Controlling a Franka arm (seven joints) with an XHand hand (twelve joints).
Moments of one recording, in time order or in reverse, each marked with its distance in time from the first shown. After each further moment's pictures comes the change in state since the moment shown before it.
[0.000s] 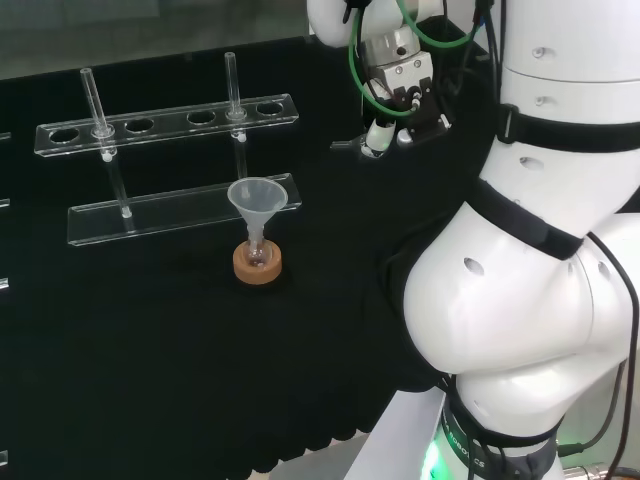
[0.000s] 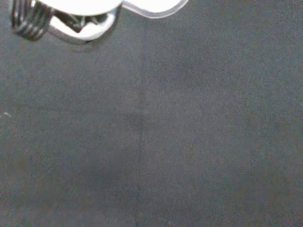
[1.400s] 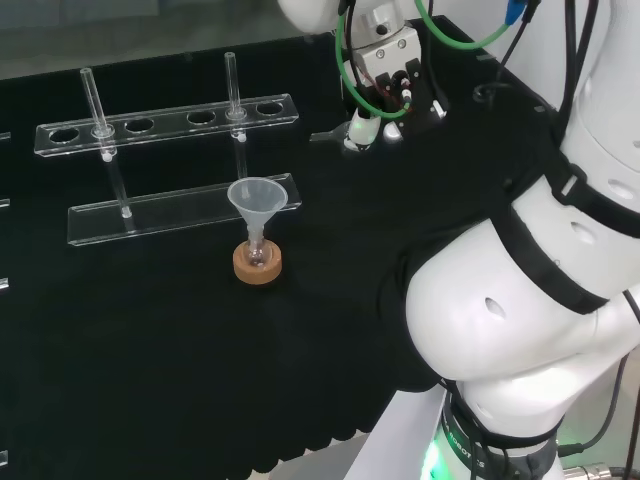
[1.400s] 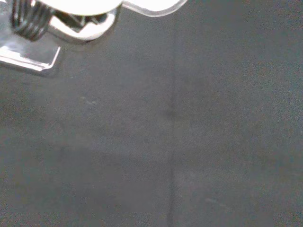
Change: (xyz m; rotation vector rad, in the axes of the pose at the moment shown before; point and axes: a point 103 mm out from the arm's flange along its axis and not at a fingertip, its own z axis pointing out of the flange) arm 0.053 -0.122 -0.061 -0.081 -0.096 -0.004
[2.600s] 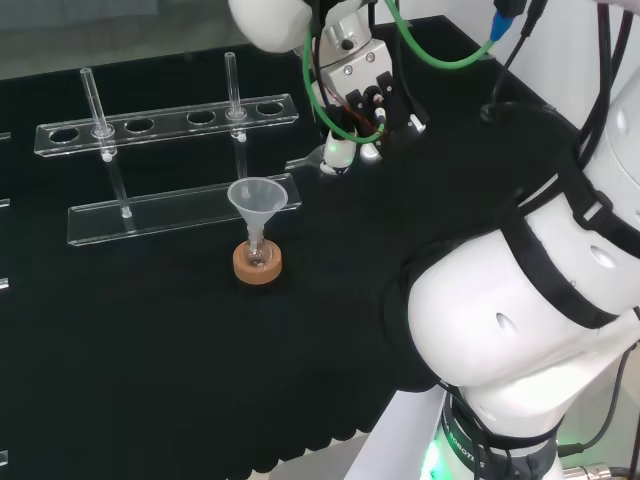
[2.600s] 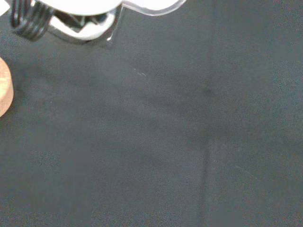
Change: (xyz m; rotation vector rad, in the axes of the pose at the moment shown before) arm 0.052 -0.051 -0.011 0.034 -0.077 -0.064
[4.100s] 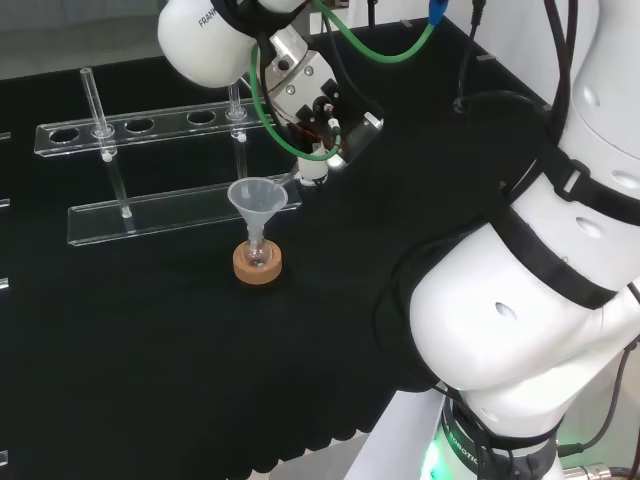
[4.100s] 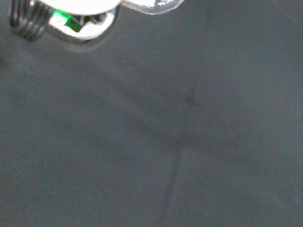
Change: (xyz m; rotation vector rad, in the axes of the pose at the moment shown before) arm 0.036 0.013 -0.013 0.041 -0.270 -0.009
